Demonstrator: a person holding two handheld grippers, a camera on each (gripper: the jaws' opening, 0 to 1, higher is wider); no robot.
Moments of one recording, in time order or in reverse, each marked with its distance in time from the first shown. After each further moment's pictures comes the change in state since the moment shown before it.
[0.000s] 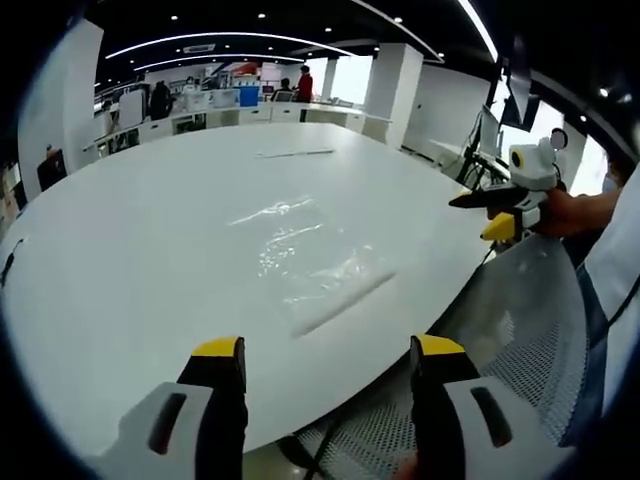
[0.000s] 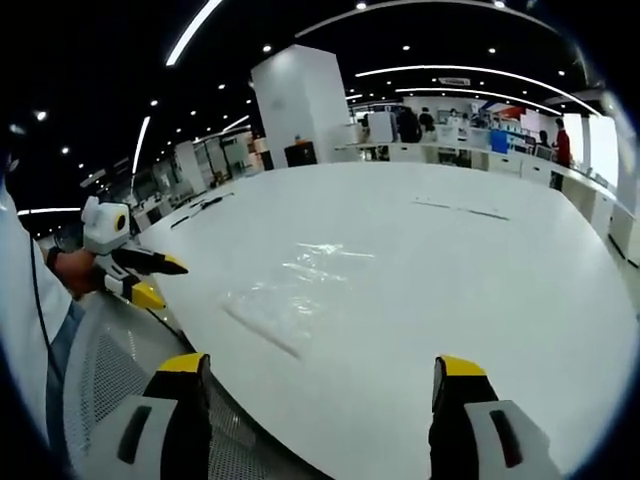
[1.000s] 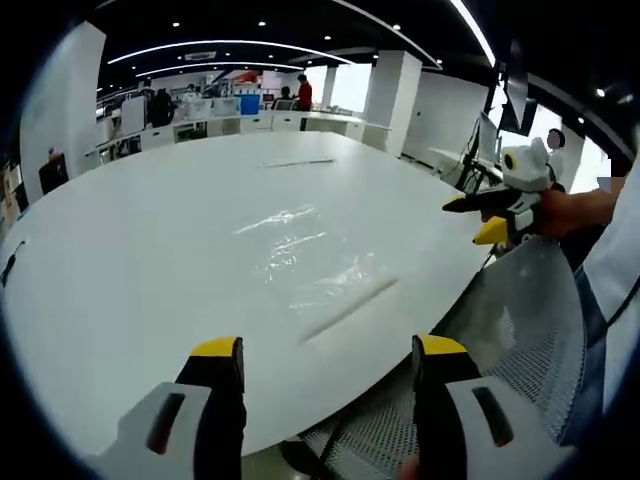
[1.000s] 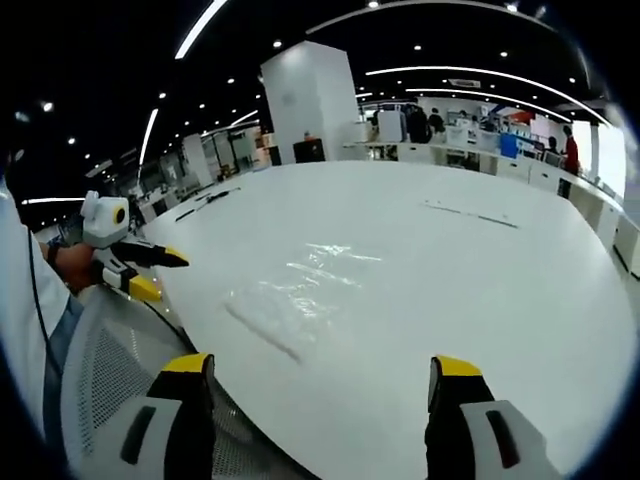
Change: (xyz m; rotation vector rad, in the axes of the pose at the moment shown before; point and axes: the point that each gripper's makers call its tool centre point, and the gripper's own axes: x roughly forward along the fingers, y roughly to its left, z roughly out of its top) left arm -0.006 0.010 0.000 -0.004 -0.046 0.005; right arm 0.005 0.007 0.001 -0.053 0.038 0.015
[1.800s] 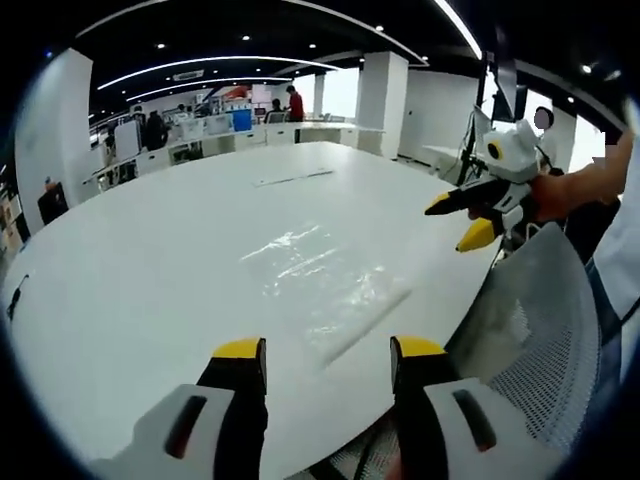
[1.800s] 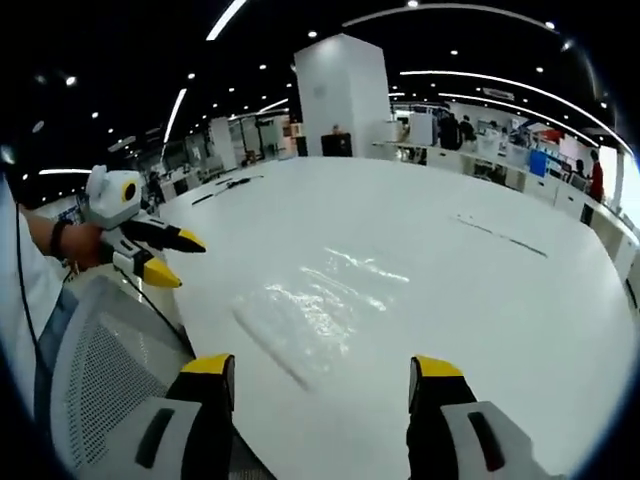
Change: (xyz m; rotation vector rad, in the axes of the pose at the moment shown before) left arm 0.009 0.006 0.019 0.099 -0.039 0.010; right arm 0.031 0.001 0.022 -0.074 0.001 0.065
